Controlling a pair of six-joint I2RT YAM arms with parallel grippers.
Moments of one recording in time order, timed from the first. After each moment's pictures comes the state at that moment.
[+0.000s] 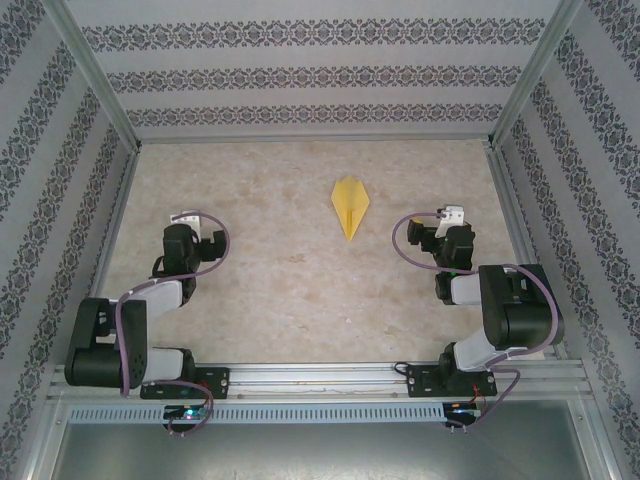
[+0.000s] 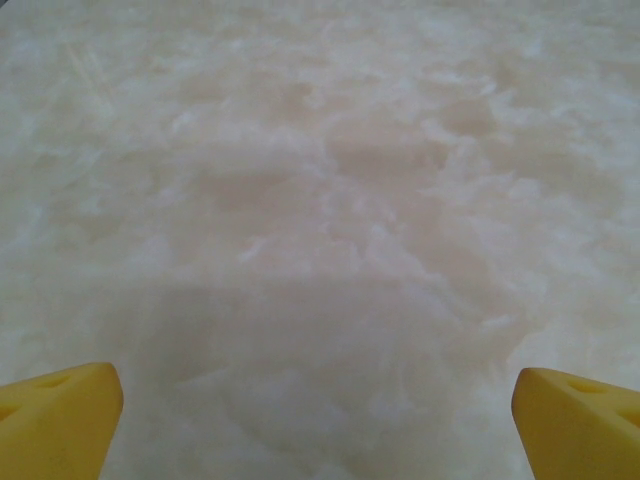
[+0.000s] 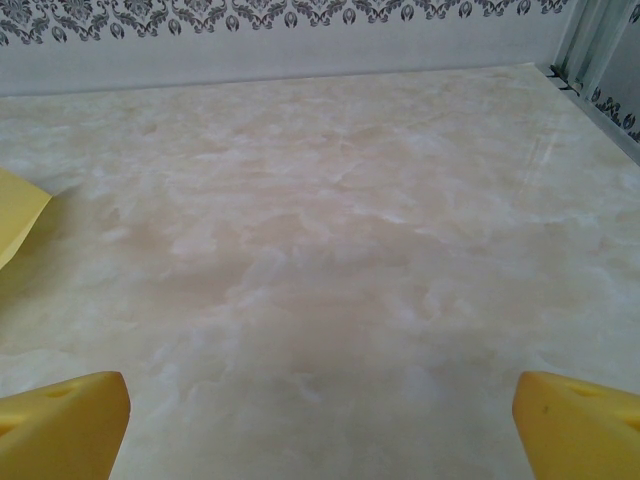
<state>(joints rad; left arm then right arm) 0.02 1.34 0.40 0.43 -0.06 -0.06 -0.01 1.54 0.33 0.88 0.01 0.07</state>
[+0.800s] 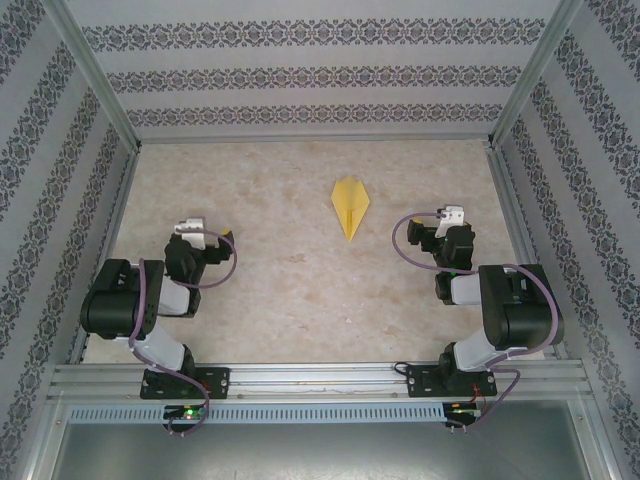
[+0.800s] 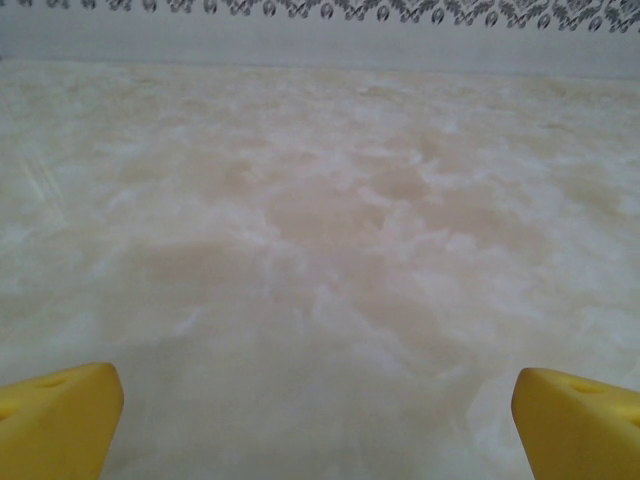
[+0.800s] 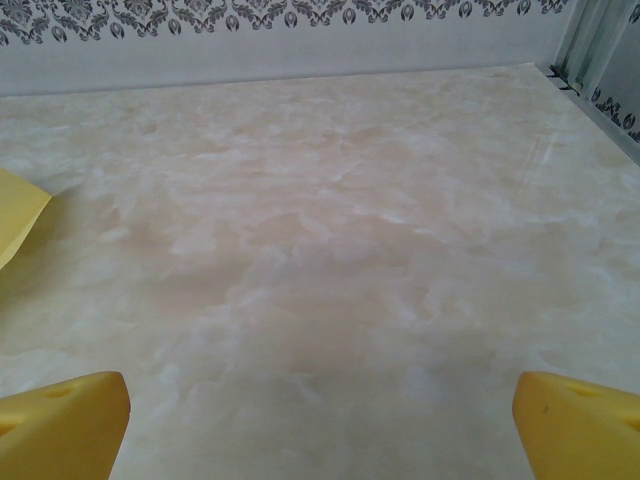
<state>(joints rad) 0.04 1.62 0.27 1.06 0.06 -0.04 -0.01 1.54 0.33 0.88 0.01 0.07</state>
